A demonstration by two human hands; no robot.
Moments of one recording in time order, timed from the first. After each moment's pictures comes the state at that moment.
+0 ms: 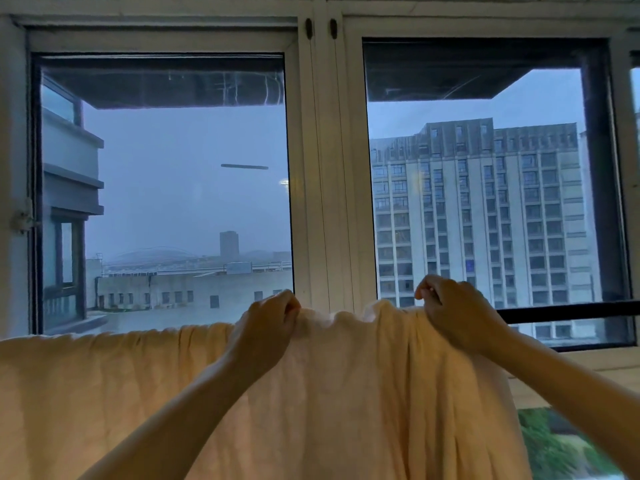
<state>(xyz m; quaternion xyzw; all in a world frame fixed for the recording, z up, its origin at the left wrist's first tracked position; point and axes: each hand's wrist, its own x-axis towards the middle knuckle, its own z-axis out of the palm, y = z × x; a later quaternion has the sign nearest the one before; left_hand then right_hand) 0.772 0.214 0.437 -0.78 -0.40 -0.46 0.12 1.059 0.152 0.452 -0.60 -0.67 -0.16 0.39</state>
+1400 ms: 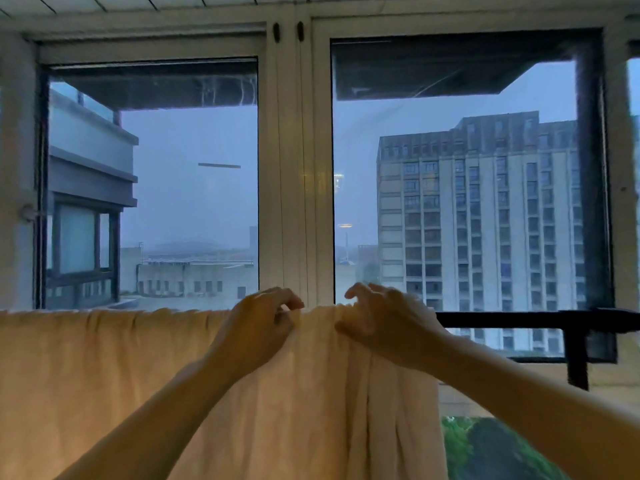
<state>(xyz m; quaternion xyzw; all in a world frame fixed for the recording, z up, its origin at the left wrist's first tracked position) 0.914 0.138 0.437 -0.78 -0.42 -0.44 0.14 1.137 0.112 0.449 -0.49 -0.79 -0.22 0.28</state>
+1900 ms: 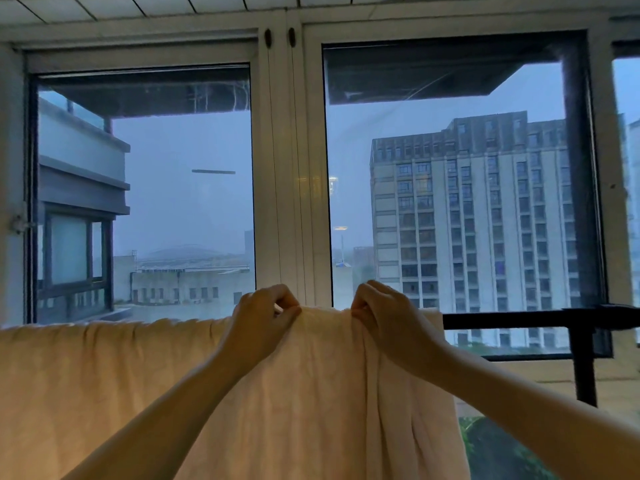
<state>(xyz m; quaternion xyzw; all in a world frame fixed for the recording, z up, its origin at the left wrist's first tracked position) 0.920 0.155 0.448 -0.76 -0.43 -0.48 0.07 1.144 0.131 0.439 -0.40 -0.80 -0.20 0.41</state>
